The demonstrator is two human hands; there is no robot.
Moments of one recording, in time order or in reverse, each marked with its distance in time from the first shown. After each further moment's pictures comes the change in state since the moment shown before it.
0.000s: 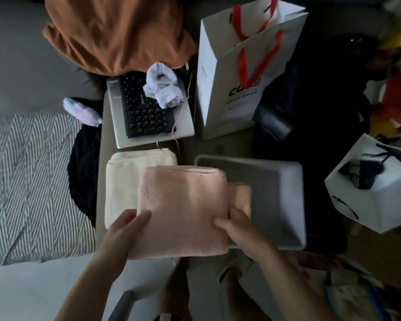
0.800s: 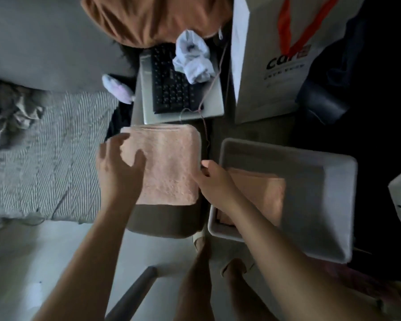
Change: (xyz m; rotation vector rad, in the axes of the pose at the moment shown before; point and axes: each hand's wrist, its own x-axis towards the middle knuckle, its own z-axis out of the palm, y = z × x) left_hand 0.027 0.051 0.005 0.582 0.798 0.626; right_hand 0.059 -0.047 0.060 -0.240 -0.100 -0.367
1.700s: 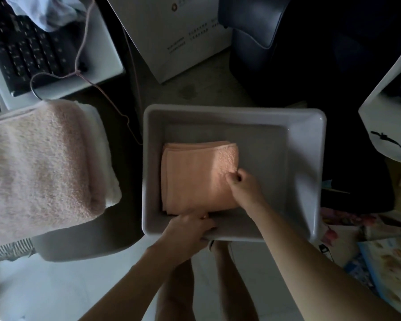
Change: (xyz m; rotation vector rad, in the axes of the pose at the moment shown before) left_hand -0.186 0.002 0.205 0.445 -1.302 0.683; right_hand 0.015 0.255 -0.090 0.060 0.422 0.372
